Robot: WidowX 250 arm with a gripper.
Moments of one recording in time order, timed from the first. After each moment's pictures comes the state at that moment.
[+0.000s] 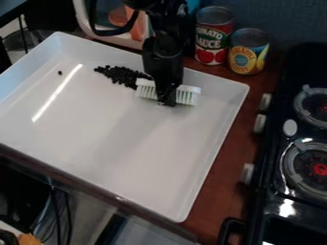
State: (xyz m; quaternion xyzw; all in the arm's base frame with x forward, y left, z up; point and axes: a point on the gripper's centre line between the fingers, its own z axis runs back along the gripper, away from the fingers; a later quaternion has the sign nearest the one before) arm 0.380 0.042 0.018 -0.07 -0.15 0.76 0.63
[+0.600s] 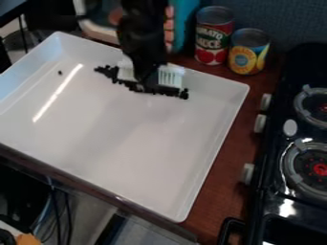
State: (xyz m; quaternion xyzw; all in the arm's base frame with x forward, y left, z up) arm 0.359 0.068 0.083 -0.13 -0.18 0.75 0.63
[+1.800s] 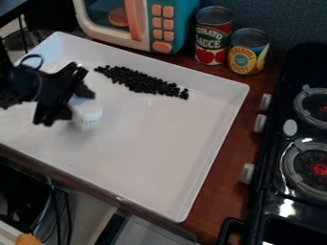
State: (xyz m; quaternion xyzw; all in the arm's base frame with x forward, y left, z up) arm 0.265 0.160 0.023 -0.21 -0.30 0.53 0.76
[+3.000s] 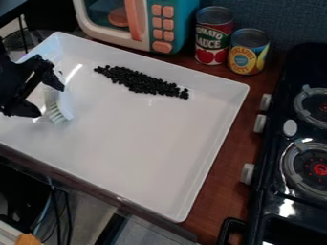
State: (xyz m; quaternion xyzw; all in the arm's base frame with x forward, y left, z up) arm 0.248 0.199 0.046 -0.18 -0.26 0.49 0.81
